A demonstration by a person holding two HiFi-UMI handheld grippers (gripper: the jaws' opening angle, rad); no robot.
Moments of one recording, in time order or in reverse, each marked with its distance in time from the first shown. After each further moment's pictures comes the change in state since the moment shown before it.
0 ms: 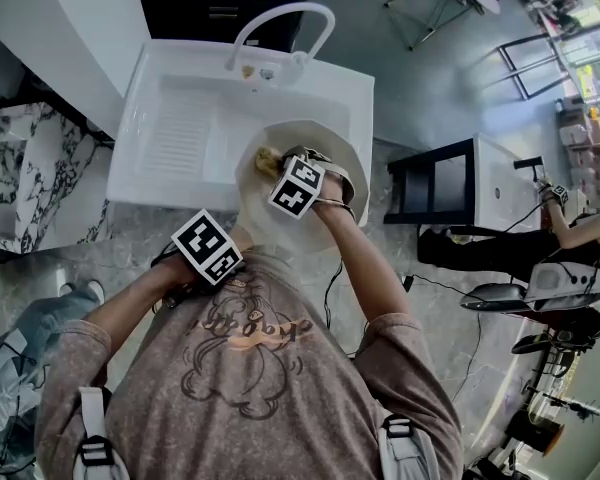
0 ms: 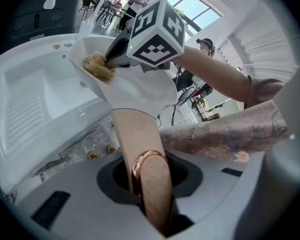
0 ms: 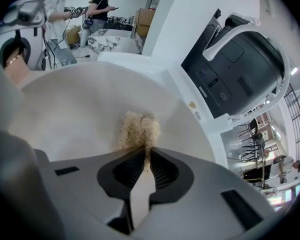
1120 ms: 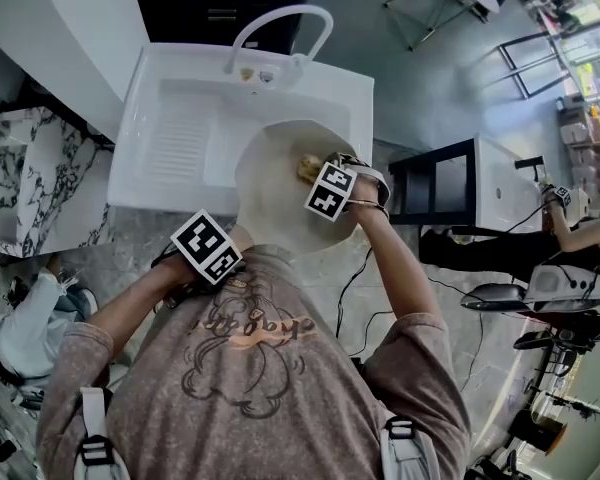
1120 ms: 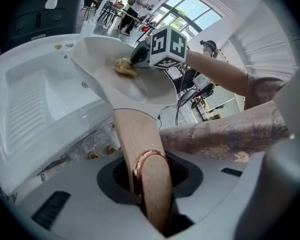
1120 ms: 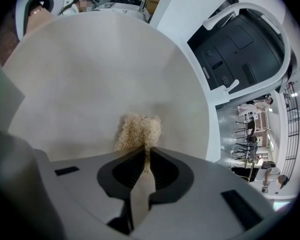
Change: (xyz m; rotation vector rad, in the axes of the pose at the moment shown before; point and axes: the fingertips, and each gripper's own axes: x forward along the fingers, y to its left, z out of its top) left arm -0.004 0.006 0.008 -0.011 -0.006 0.003; right arm -0.005 -0.030 -0.102 -0.119 0.230 -0.015
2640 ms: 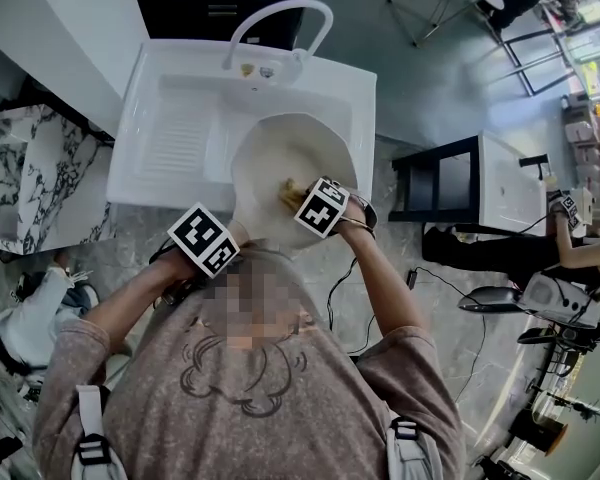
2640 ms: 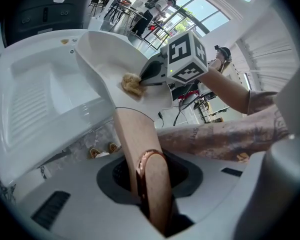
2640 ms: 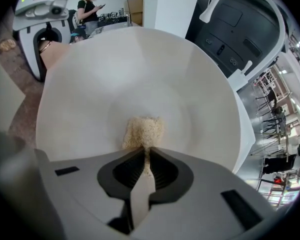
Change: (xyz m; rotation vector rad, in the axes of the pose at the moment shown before) left arm 0.001 0.005 -0.001 -0.068 0.017 0.015; right arm -0.021 0.080 0.025 0.227 -0.105 0.268
